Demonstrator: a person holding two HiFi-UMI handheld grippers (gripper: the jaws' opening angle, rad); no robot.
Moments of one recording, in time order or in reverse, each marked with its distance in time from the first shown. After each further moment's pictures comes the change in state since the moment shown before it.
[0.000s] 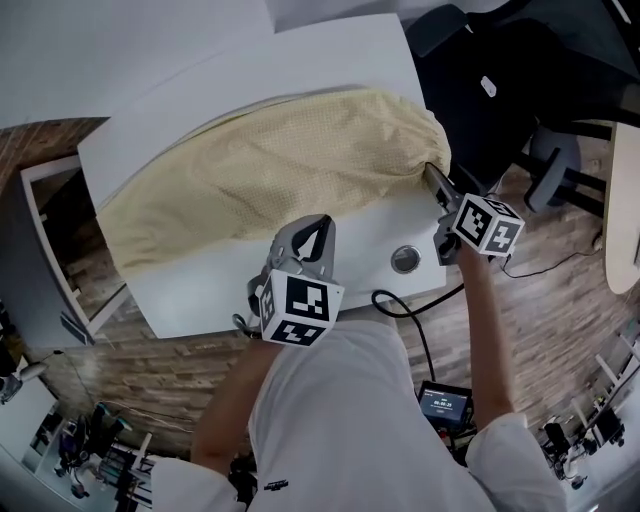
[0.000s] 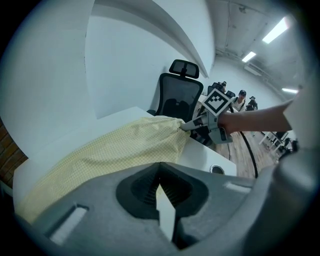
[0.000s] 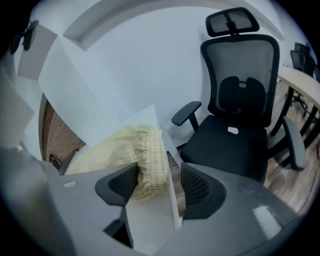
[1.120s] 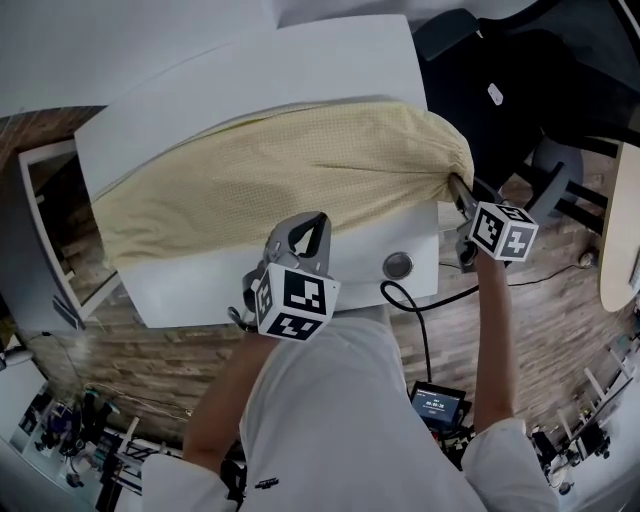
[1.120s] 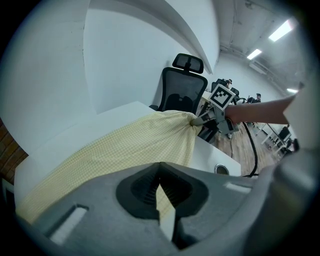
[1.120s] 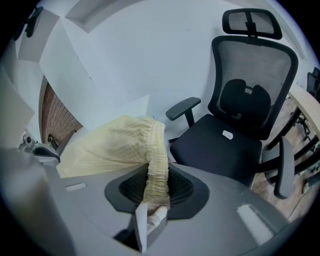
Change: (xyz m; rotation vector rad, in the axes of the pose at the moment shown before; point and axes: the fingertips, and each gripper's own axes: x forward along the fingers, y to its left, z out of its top) left arm 0.021 -0.003 0.000 -0.020 0.054 0.028; right arm -0.009 -0.053 0.000 -0.145 0.158 -0.034
